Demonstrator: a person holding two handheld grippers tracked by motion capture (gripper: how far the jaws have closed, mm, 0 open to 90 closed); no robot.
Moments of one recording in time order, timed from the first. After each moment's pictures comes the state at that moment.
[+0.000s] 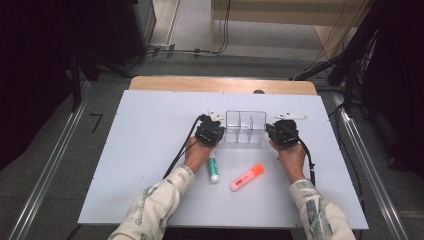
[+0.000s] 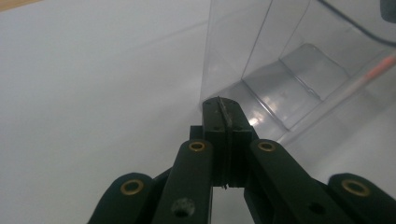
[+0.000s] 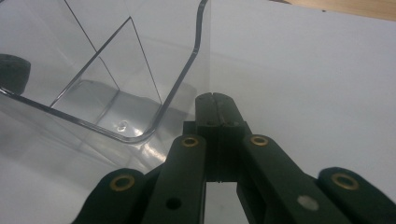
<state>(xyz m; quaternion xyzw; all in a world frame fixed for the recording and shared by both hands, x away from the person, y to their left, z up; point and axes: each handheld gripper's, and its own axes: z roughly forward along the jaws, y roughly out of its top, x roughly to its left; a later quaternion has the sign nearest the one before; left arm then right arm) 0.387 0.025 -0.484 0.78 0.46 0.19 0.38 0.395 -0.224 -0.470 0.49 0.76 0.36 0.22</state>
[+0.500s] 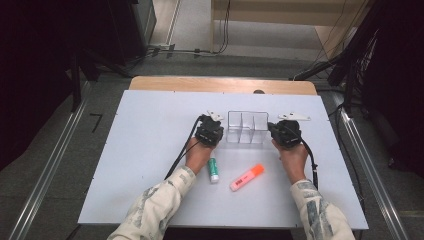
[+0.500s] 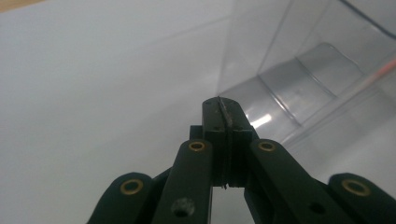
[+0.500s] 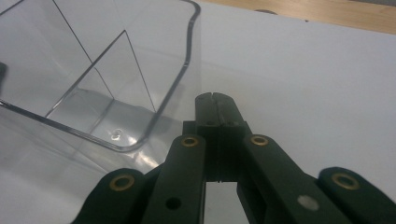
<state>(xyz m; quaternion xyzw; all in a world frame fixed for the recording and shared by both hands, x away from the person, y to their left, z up) 0.379 0.041 -0.477 0.75 0.50 0.21 0.37 0.393 -0.229 -0.468 0.50 0.75 0.37 0.24</state>
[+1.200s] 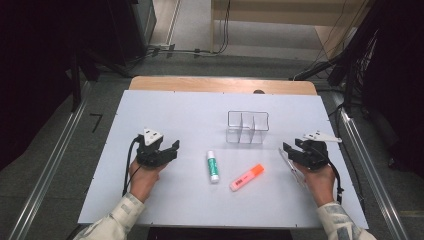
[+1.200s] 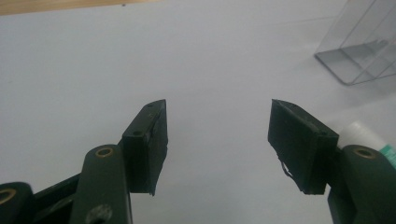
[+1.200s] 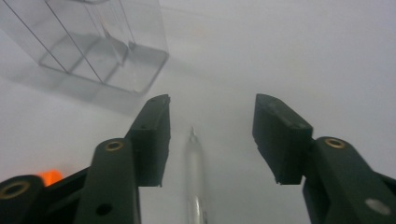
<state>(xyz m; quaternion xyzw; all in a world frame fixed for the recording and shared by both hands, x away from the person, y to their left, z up) 0.281 0.178 -0.471 0.68 0.55 0.27 0.40 0.327 -0.293 -0.467 0.51 0.75 0.36 0.23</state>
